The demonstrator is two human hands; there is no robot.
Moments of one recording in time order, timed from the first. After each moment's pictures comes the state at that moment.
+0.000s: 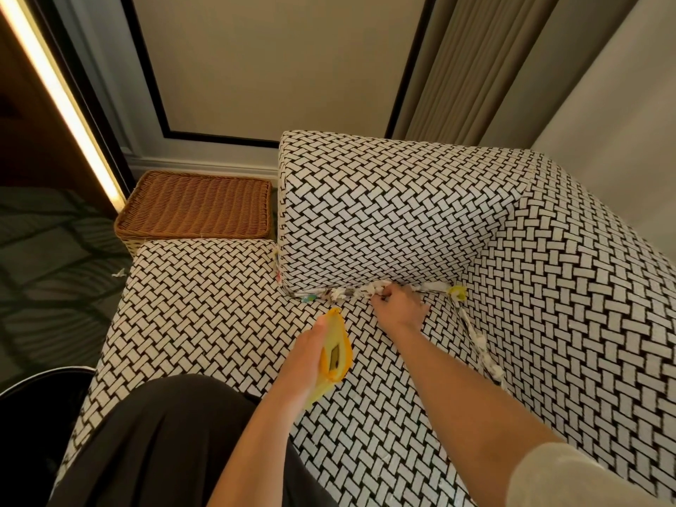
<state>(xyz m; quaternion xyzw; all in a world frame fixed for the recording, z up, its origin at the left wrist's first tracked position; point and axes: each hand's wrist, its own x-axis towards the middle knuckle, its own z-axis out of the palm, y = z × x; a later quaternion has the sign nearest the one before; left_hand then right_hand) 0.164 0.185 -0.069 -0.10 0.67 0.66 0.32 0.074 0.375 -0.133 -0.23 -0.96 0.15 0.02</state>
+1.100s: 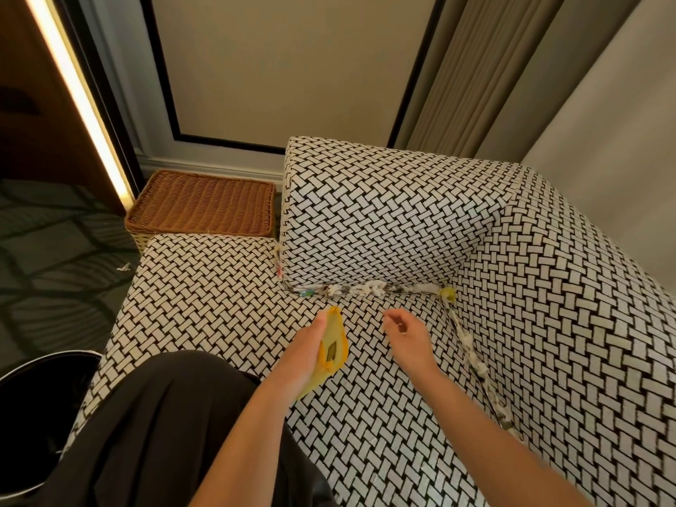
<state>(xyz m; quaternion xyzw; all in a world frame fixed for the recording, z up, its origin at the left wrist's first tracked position) 0.178 0.191 -0.058 -0.06 0.73 0.62 0.28 0.165 0.373 -0.093 -0.17 -0.87 0.46 0.03</state>
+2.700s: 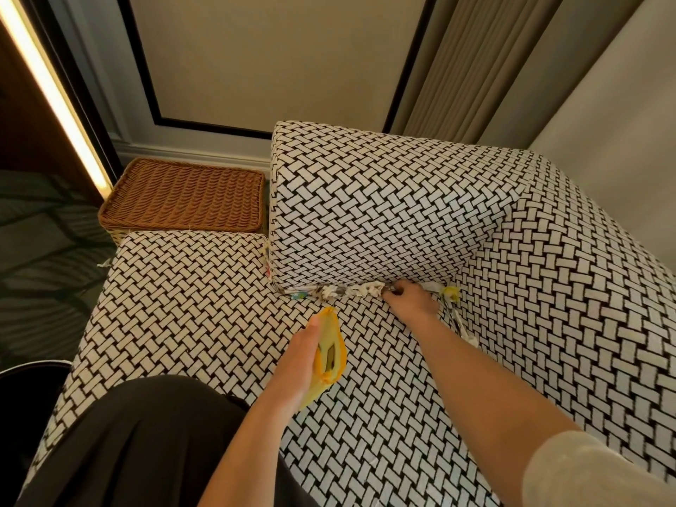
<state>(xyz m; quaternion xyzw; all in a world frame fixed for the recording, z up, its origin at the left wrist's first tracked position) 0.162 0.193 -0.086 -0.06 0.65 0.70 0.29 0.059 0.420 -0.125 -0.25 -0.95 0.16 -0.09</state>
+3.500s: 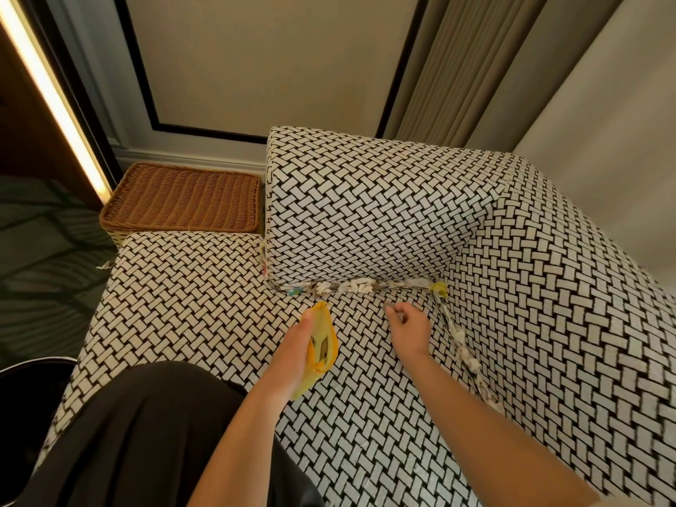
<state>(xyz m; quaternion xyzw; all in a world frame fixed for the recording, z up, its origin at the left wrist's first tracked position) 0.171 0.193 -0.069 -0.06 0.67 0.68 0.29 0.136 0.397 -0.123 -0.24 -0.87 0.41 0.11</state>
